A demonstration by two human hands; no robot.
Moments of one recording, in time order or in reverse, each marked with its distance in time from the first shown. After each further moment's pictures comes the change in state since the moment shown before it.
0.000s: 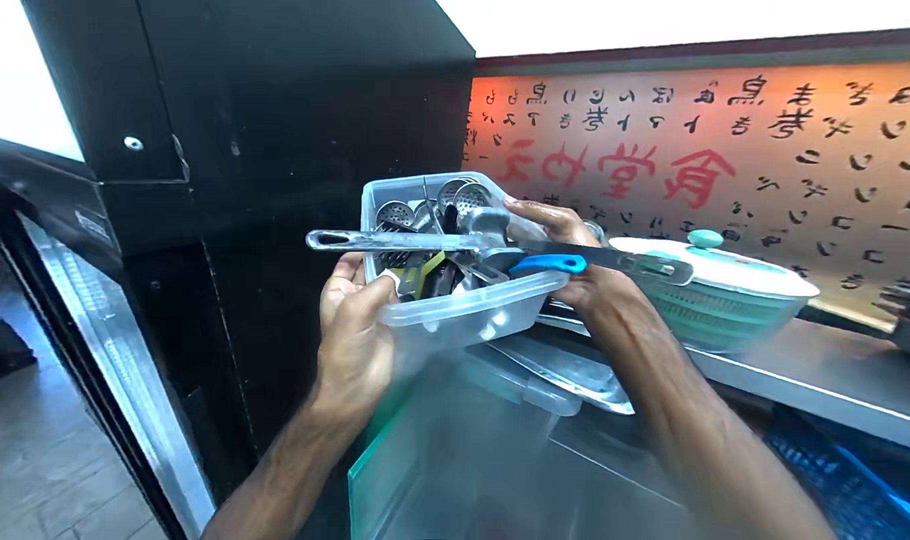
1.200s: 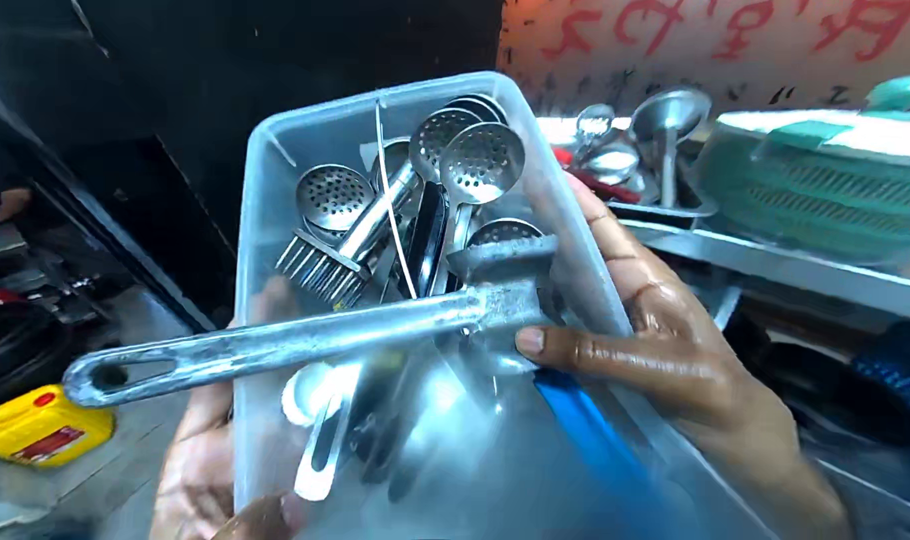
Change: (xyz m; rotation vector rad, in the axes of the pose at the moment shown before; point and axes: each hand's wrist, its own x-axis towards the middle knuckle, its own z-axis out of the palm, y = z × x) left_hand -0.145 0.074 -0.105 0.199 -0.252 0.089; right_hand -0.137 0.075 0.059 -0.235 -0.070 -0.101
